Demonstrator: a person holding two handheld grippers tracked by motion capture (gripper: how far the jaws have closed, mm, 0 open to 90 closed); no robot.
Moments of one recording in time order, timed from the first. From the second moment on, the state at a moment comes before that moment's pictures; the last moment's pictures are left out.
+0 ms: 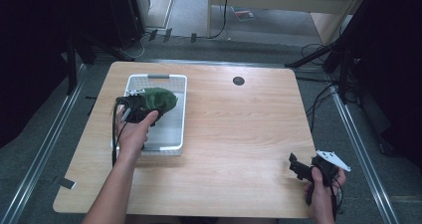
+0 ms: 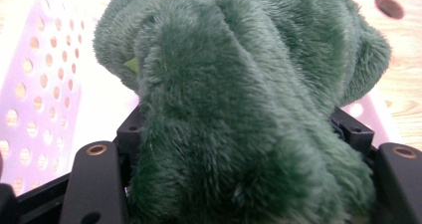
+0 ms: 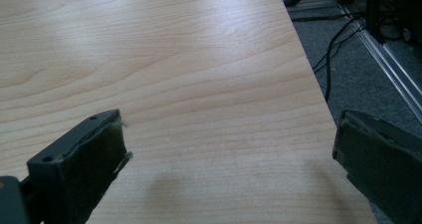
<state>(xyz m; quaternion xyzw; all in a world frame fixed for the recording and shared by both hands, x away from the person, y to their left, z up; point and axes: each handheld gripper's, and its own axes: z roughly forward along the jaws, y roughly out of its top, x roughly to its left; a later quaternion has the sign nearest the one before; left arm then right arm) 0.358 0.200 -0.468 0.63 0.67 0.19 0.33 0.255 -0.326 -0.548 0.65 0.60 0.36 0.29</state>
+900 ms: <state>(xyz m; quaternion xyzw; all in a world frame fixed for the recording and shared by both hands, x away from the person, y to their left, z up) 0.338 0.206 -0.465 0.63 0.65 0.17 0.38 0.255 -0.326 -0.548 0.65 0.60 0.36 0.29</state>
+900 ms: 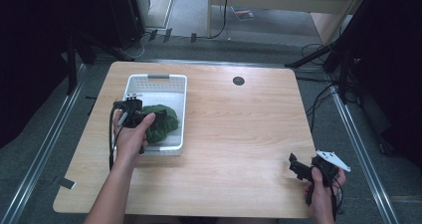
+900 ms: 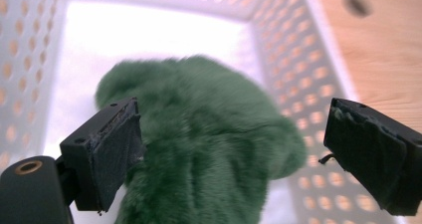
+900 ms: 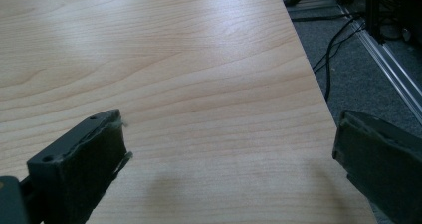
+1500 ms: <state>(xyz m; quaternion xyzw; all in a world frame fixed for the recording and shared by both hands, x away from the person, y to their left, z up) 0.281 0.244 -0.455 0.59 0.59 0.23 0.51 0.255 -0.326 -0.548 0.65 0.60 0.35 0.29</state>
